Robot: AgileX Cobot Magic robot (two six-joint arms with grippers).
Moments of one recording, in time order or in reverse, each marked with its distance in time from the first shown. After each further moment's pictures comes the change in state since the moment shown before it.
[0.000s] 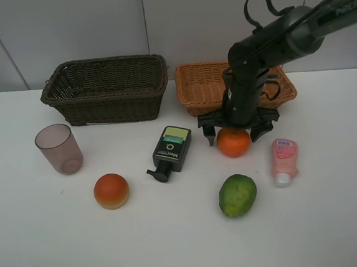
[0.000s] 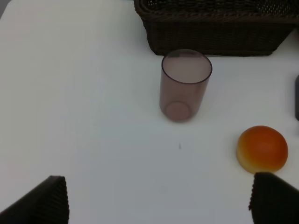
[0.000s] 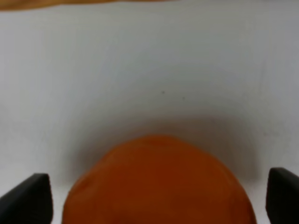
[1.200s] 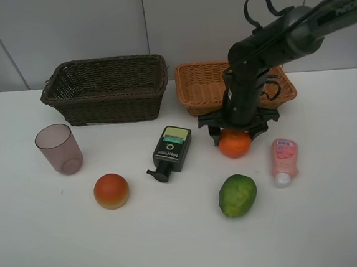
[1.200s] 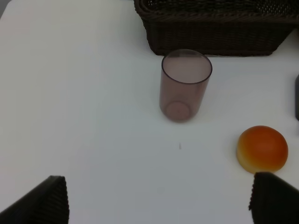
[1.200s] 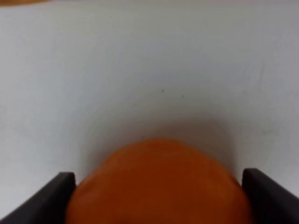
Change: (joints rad) left arm 0.000 0.000 0.000 0.000 0.000 0.000; right arm 0.000 0.001 0.000 0.000 0.005 0.001
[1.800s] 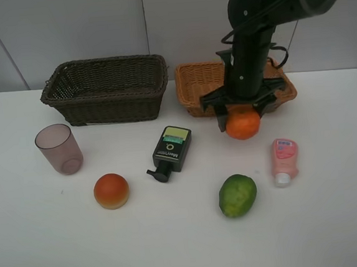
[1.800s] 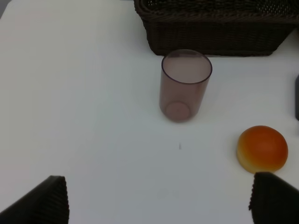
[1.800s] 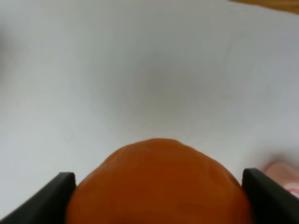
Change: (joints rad) left arm 0.000 0.000 0.000 0.000 0.000 0.000; right arm 0.000 -0.070 -0.178 0.061 0.343 -0.267
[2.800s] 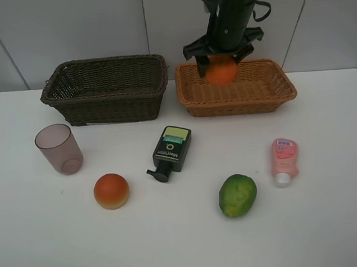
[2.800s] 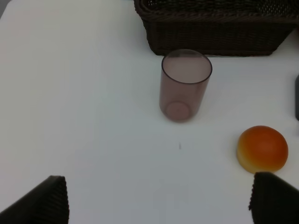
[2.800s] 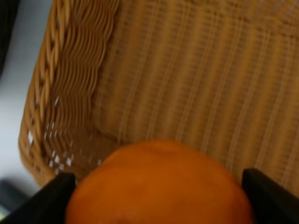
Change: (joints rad) left arm 0.000 0.000 0.000 0.000 0.000 0.000; right arm -0.028 0.105 -0.365 -0.054 -0.079 -0.128
